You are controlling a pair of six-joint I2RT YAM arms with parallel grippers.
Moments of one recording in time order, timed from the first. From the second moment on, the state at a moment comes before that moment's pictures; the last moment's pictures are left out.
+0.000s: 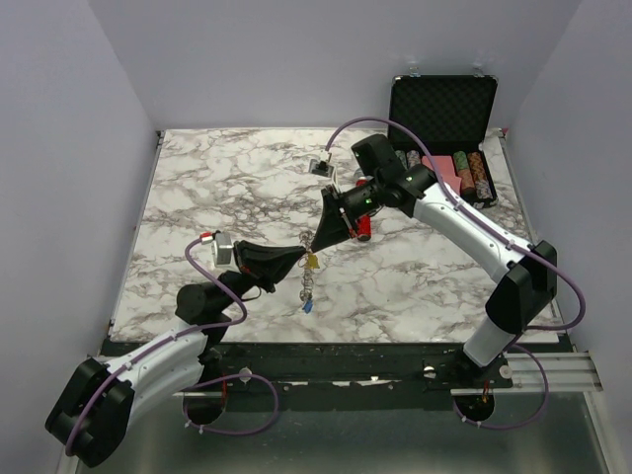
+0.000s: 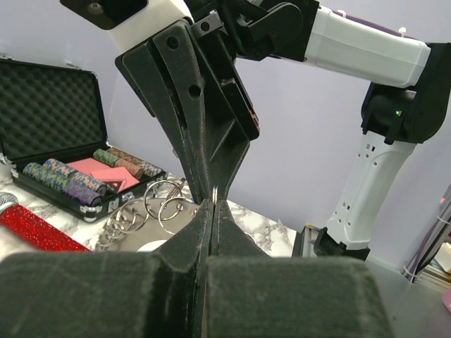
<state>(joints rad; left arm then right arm) -0.58 0.83 0.14 1.28 0.43 -0.64 0.67 1.68 1.58 -0.71 -1.13 -0.01</state>
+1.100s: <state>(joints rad) -0.56 0.67 0.21 0.95 0.55 -0.48 0.65 1.65 1.62 -0.73 -1.18 -0.03</state>
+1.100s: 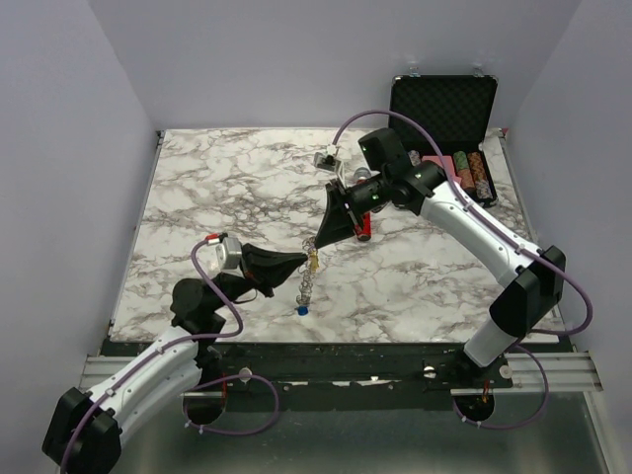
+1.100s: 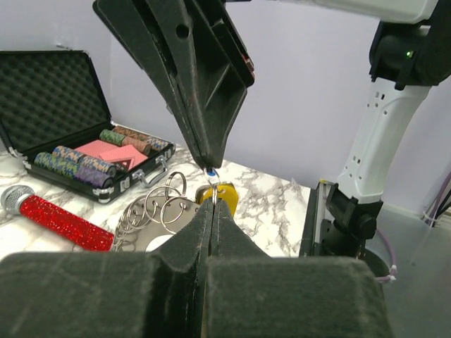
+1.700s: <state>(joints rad) -0.52 0.70 0.55 0.37 0.47 -0.31 0.36 1.41 1.49 -0.83 -1.01 -0.32</state>
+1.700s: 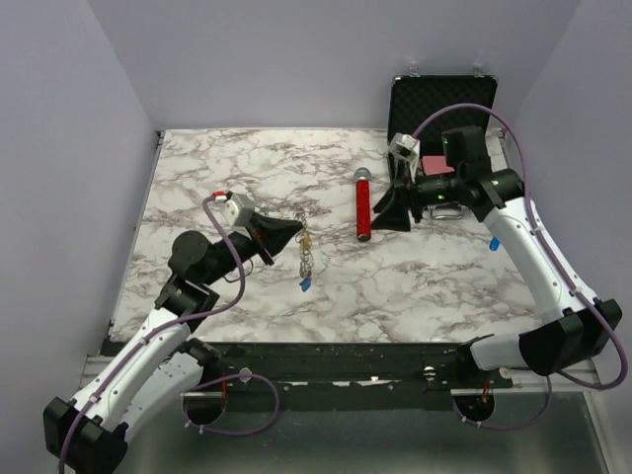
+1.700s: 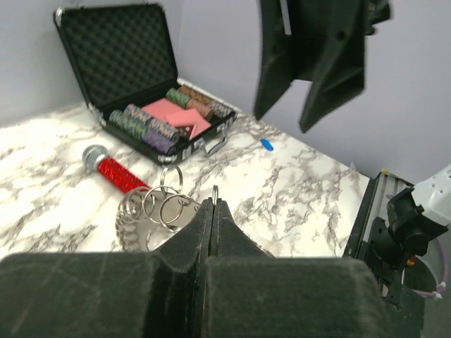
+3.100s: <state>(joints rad) -0.44 0.67 0.63 -0.06 0.42 -0.43 -0.05 1.18 1.19 -0.64 -1.00 -0.24</state>
